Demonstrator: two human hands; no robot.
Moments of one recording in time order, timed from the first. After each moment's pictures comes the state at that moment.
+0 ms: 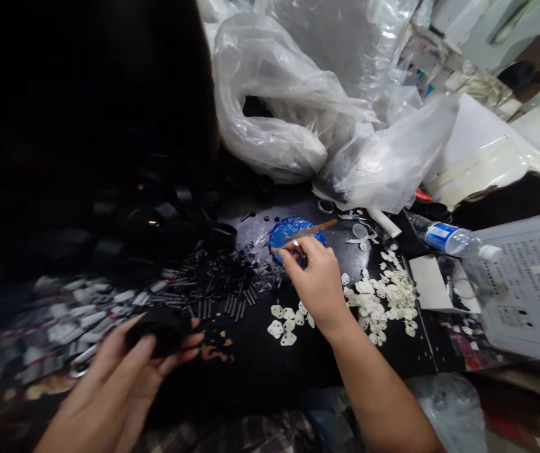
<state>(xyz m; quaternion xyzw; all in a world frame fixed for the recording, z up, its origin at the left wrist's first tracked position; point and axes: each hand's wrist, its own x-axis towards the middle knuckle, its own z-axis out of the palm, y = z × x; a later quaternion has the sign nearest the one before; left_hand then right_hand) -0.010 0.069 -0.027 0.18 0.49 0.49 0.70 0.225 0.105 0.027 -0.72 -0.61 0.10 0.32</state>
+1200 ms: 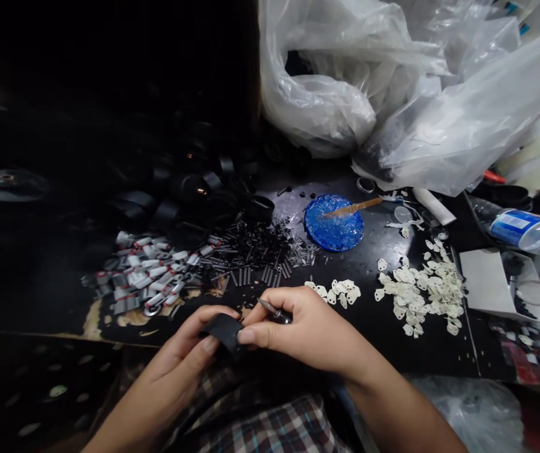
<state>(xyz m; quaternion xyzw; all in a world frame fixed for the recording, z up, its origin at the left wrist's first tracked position) -0.021 0.044 -0.013 0.36 0.47 0.39 0.71 0.170 0.061 0.043 -0.54 -0.52 0.61 0.25</state>
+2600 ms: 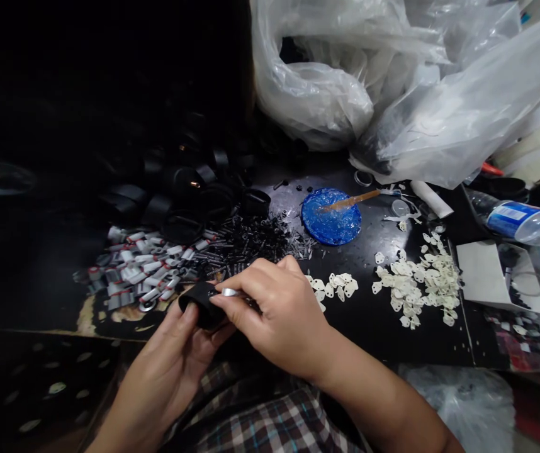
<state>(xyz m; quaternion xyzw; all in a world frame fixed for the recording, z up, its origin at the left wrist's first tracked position) -0.009 0.050 -0.016 0.11 0.45 0.48 0.75 0.147 0.065 0.036 -0.52 -0.73 0.26 0.36</state>
